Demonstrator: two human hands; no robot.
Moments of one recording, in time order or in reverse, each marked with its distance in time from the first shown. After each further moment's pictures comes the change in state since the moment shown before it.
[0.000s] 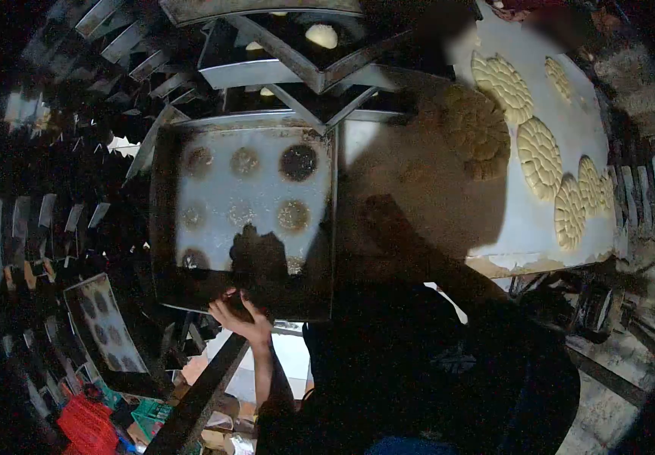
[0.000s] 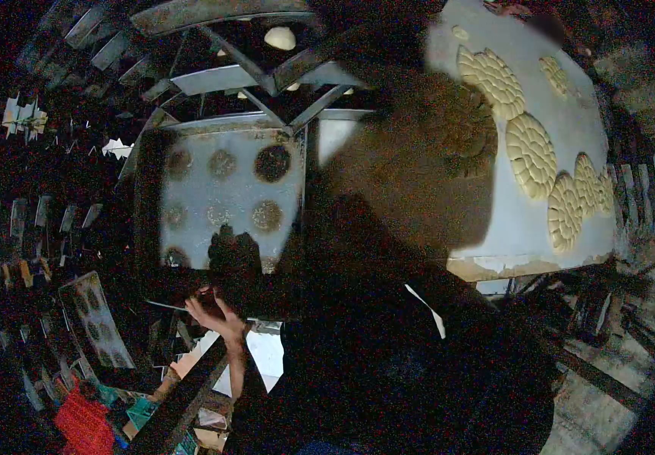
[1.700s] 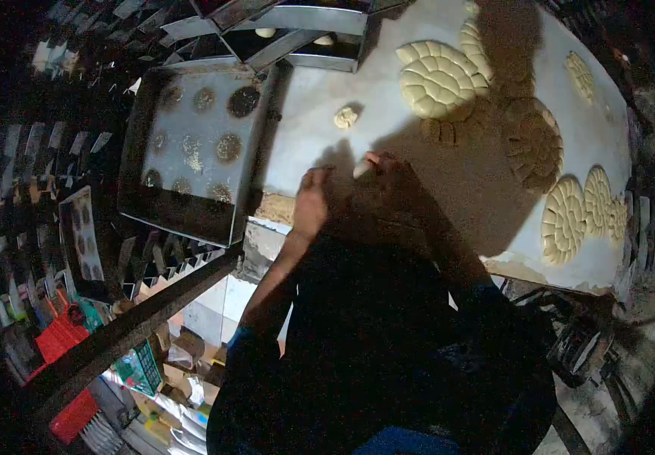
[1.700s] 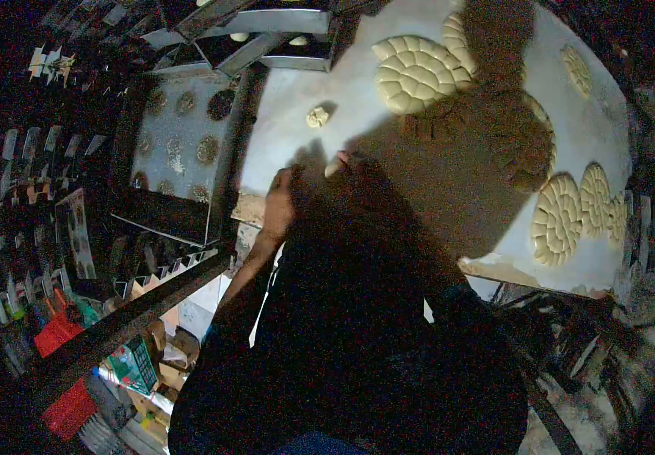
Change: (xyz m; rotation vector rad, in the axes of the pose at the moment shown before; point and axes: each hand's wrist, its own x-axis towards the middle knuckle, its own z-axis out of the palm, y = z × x) left_hand -0.077 0.259 0.138 -0.400 -0.621 0.264; right_hand -0.091 0.098 -0.088 0.154 0.088 -0.065
